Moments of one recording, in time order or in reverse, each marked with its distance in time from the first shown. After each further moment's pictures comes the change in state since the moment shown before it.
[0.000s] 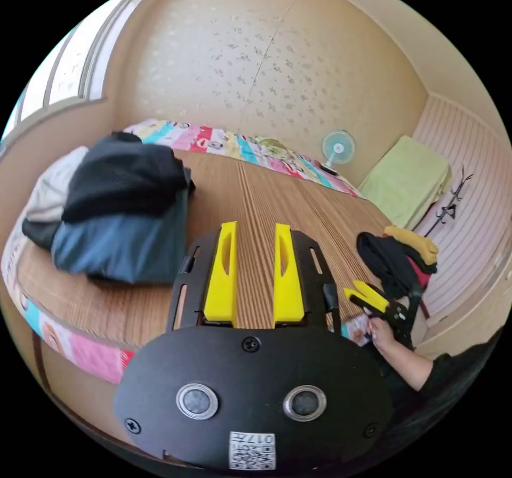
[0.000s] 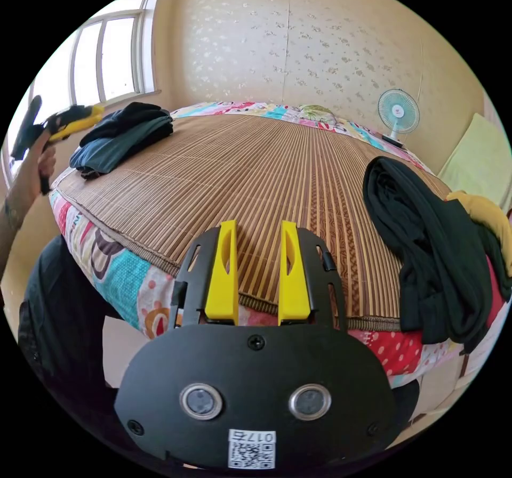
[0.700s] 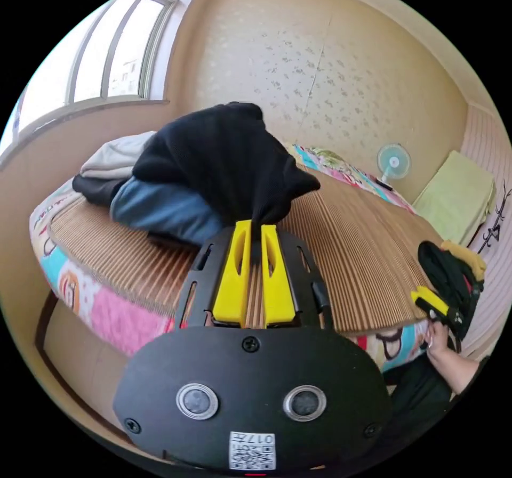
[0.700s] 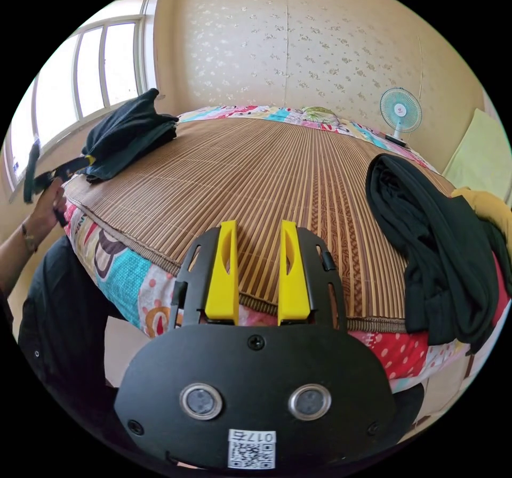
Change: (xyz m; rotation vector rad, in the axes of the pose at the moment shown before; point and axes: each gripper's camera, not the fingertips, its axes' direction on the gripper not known) left arm -0.018 0.160 -0.036 0.041 -0.190 -0.124; right arm 0.020 0.048 0.028 0.013 -0.031 0.007
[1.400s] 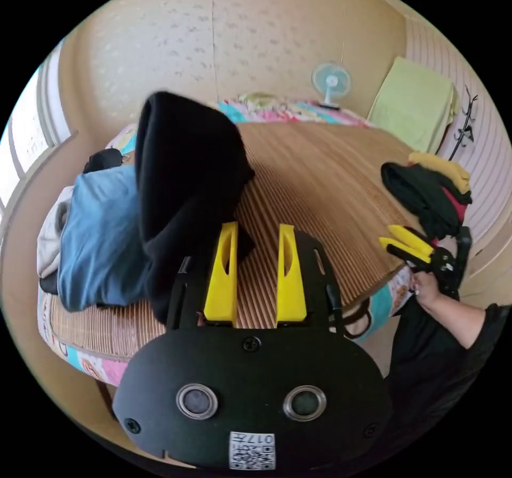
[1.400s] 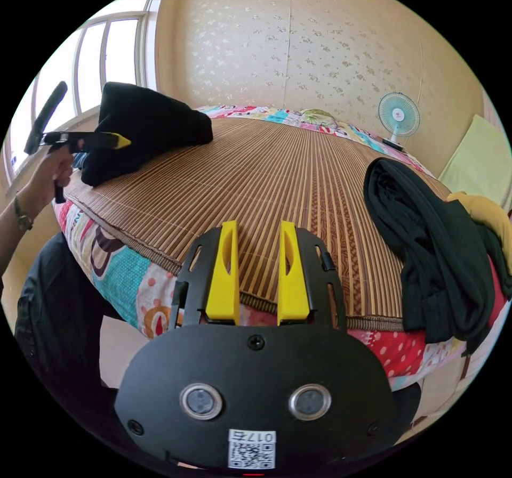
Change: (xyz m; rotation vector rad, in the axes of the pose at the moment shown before) left arm 0.207 -0.080 0.121 -0.387 0.036 0.463; right arm 0.020 0.020 0.018 0.003 0.034 -0.018
